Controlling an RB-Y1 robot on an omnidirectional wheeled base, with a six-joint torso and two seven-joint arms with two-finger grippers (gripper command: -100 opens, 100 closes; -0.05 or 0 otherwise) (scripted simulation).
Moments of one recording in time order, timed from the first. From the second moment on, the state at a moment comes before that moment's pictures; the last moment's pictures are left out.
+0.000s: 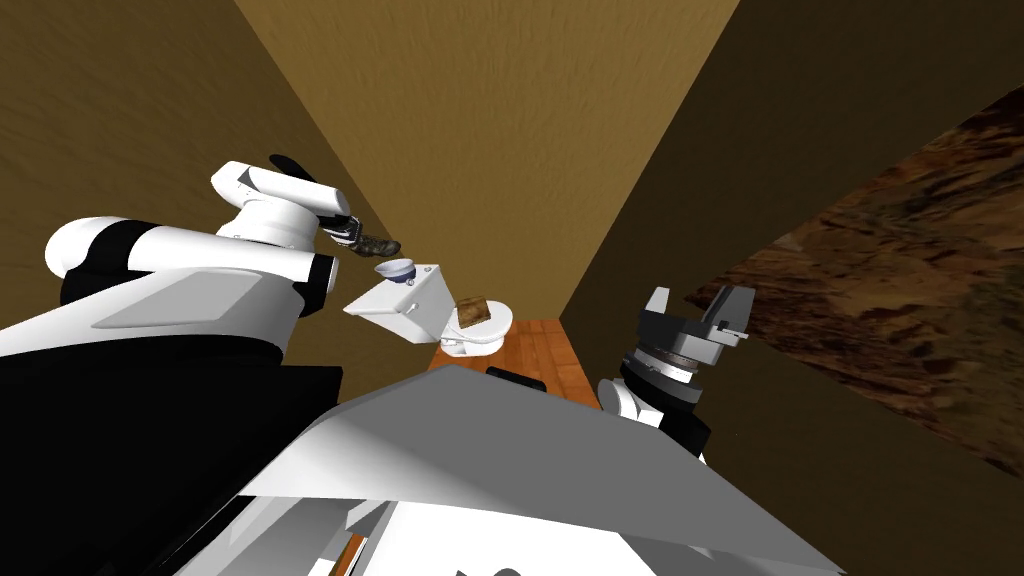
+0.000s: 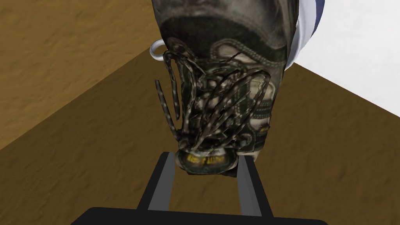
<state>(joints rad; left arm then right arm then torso) -1.02 1.35 -0.03 -0.59 0.43 1.08 -0.24 0.48 -0.03 0.03 -2.32 -0.11 -0.65 0.17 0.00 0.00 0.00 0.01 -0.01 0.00</state>
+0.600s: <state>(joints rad) -1.06 1.33 -0.09 -0.63 0.47 1.18 -0.23 0.48 -0.03 0.03 -2.32 -0.11 -0.65 0.17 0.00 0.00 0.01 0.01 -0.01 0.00</state>
